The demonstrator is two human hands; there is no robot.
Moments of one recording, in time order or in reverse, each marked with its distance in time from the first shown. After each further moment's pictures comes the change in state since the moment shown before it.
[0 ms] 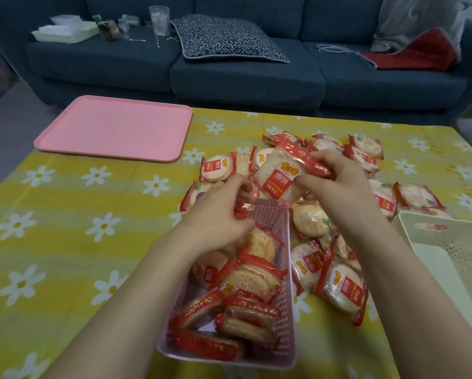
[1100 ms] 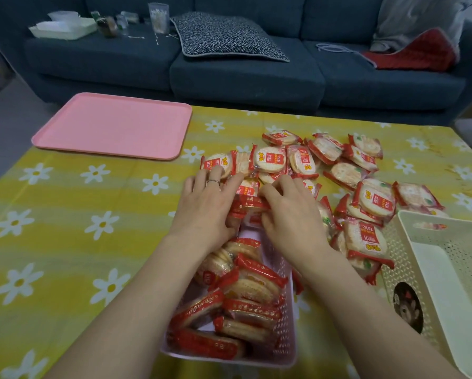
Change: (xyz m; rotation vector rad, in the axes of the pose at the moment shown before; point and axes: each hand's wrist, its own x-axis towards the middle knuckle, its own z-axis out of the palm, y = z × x) left_hand 0.005 -0.023 0.009 0.816 0.162 0.015; right_hand 0.001 0.060 0.058 -1.037 0.006 -0.486
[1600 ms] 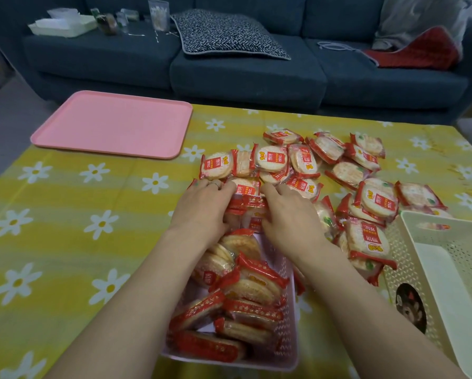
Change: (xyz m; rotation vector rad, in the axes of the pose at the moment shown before) left_hand 0.006 -0.005 0.002 -0.091 -0.105 -0.007; right_hand 0.008 0.001 0.010 -0.013 -0.168 0.043
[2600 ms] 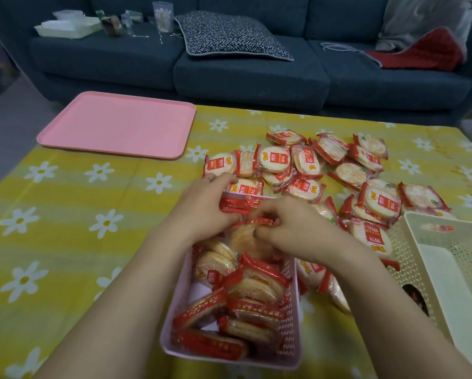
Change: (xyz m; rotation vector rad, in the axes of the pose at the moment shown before) left_hand 0.003 -0.017 -0.003 -0.492 -0.028 -0.082; right_hand -0.014 -0.012 -0.056 0.498 -0.376 0.017
